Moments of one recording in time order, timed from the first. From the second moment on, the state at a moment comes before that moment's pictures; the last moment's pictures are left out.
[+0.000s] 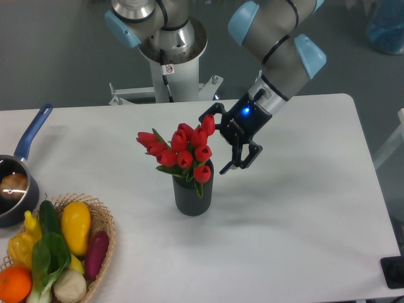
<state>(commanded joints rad) 2.76 -1.77 -1.87 -1.28 0.69 1.74</state>
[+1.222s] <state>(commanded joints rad) 2.73 -1.76 -1.89 -1.29 0.66 1.71</state>
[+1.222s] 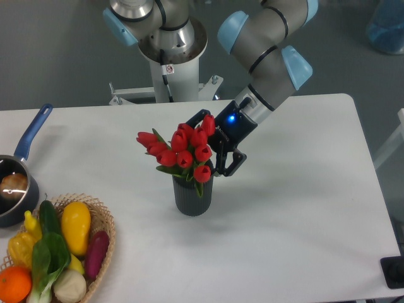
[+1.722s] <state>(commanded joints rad) 2.73 -1.76 -1.89 -1.29 0.65 1.69</state>
